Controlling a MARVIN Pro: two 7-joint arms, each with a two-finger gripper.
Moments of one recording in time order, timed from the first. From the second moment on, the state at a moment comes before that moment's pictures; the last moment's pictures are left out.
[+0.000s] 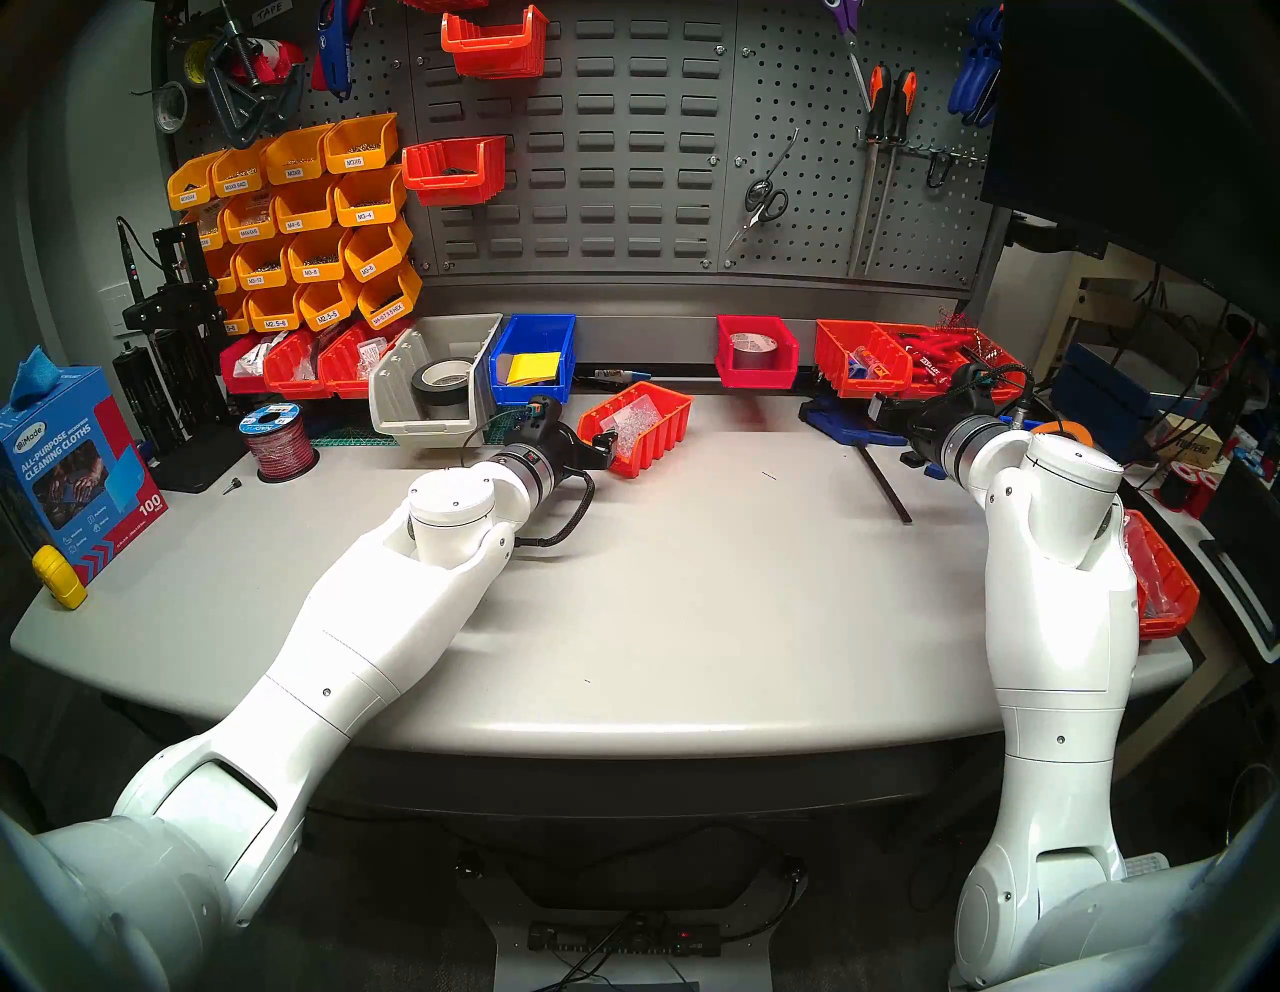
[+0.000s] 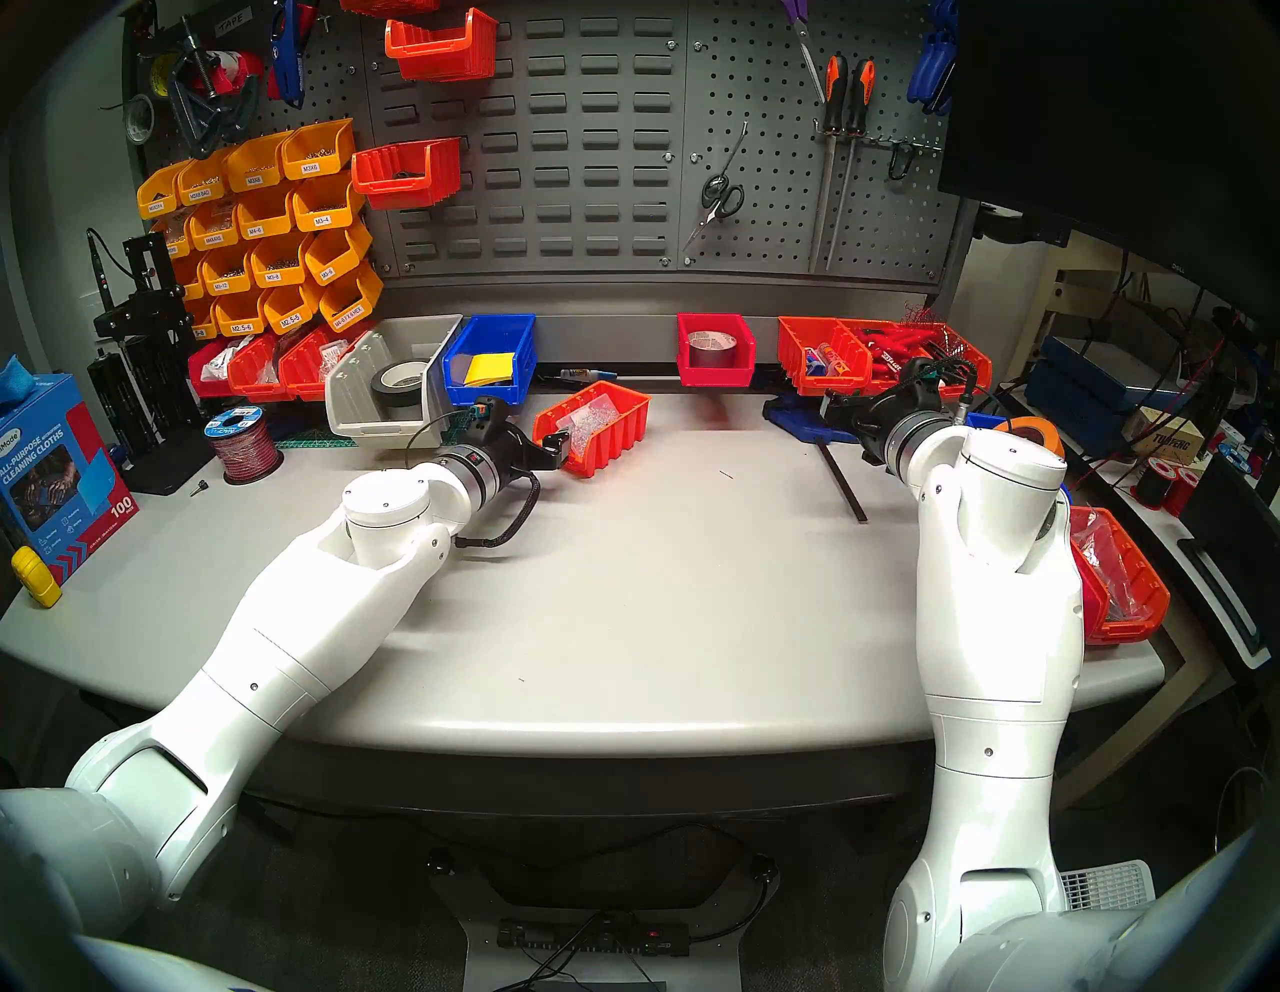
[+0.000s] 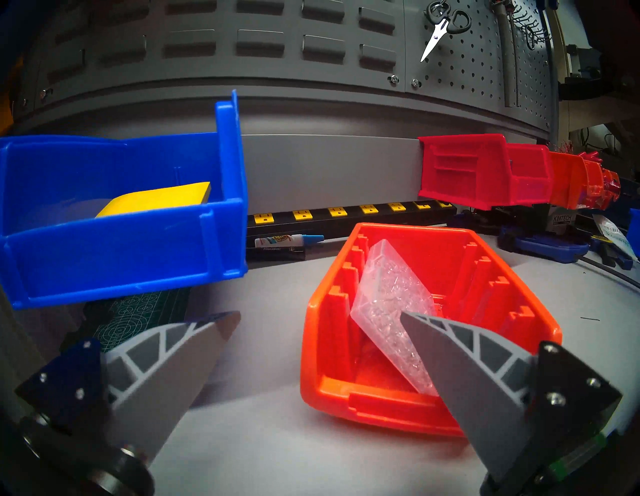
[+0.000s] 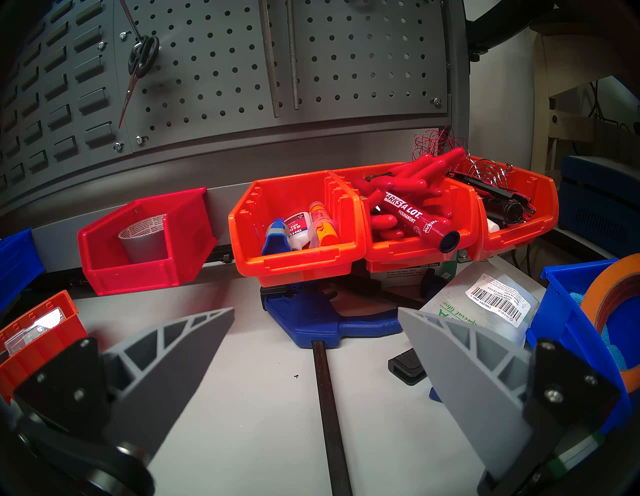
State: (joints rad) left arm 1.08 -1.16 -1.06 -1.46 -0.57 0.27 0.06; right arm -1.32 -1.36 1.79 -1.88 0.29 0.81 0.02
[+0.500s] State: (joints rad) left arm 1.07 -1.17 -1.07 -1.46 -0.61 0.32 0.03; right arm -1.31 -1.36 1.79 -1.88 0.29 0.81 0.02
